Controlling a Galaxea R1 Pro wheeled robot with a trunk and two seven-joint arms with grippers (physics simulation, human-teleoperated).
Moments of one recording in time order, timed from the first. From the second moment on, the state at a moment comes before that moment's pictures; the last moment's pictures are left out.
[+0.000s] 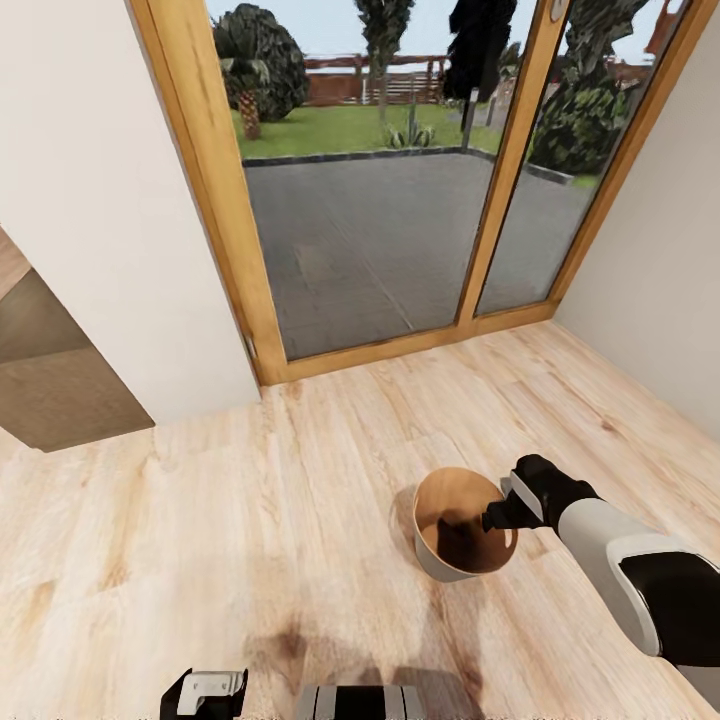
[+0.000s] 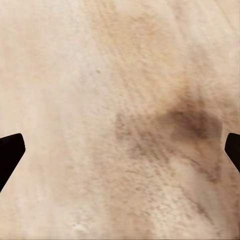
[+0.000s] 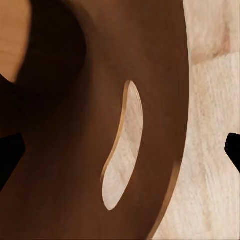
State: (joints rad) left arm -0.02 0.02 0.00 -0.88 0.00 -0.18 0.00; right arm -1.08 -0.14 0.19 -0.20 -0.04 0.88 0.10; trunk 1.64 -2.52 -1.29
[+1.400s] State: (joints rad) left arm -0.02 0.02 0.00 -0.89 0.00 -0.18 0.00; right arm -1.08 -0.13 0.21 -0.18 -0.01 0.82 0.09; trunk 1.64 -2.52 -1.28
